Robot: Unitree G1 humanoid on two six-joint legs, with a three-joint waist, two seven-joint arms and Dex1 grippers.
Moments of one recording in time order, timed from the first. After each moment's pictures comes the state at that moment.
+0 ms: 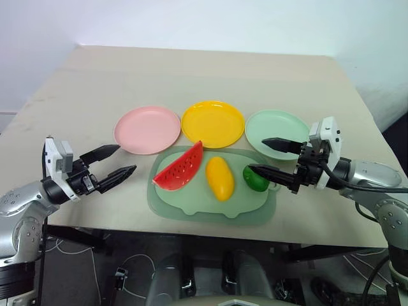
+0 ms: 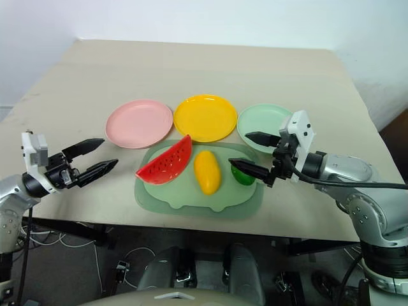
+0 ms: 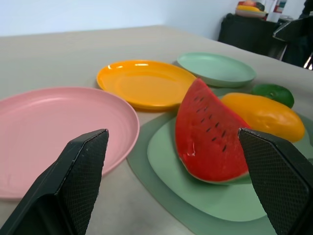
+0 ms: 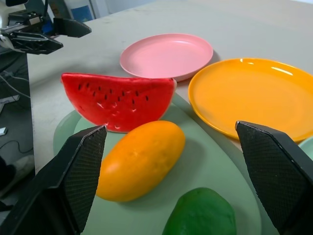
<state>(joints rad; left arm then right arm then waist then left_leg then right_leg) -0.05 0.72 0.41 -0.13 -0.69 0.34 -1.07 -0.25 -0.78 -0.21 -0.50 0.82 0.79 0.76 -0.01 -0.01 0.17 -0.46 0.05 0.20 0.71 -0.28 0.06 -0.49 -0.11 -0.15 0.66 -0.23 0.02</state>
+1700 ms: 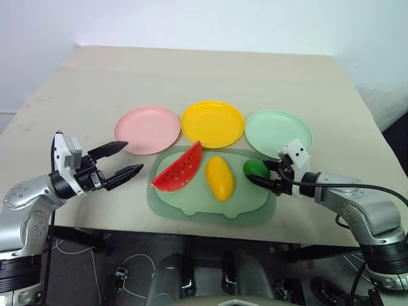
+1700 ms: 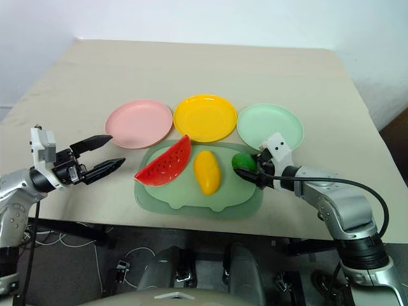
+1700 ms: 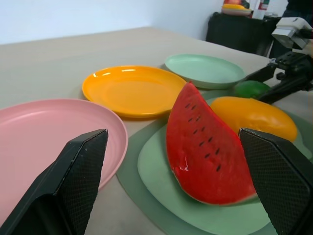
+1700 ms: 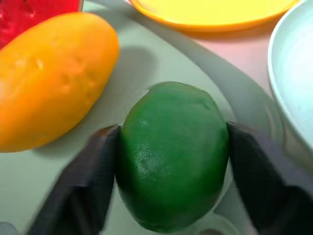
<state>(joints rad) -0.11 0.71 0.36 -0.13 -0.66 0.33 -1.09 -0.27 -0.69 -0.01 -0.33 0.54 0.84 0.62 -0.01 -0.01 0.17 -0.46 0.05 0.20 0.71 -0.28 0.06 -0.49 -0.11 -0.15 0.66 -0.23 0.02</state>
